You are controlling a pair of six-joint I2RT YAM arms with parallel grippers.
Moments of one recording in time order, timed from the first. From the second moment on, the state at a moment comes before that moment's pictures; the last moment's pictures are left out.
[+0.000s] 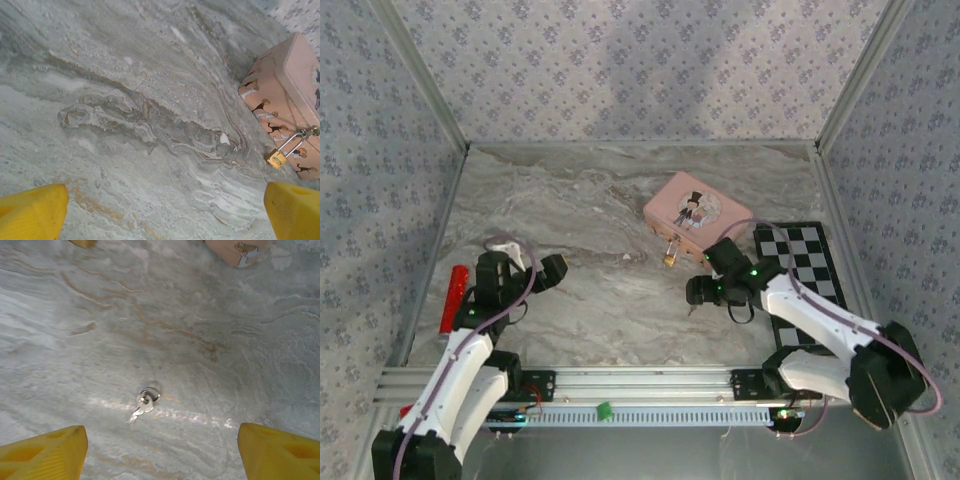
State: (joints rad) left arm -0.15 0.64 0.35 -0.29 0.26 -0.56; right arm 0.63 1.16 0.69 -0.71 -0.02 0.57
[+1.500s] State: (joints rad) left arm -0.15 0.41 0.24 -0.26 0.17 -0.54; right arm 0.72 1.56 0.84 -0.72 0.03 0.61
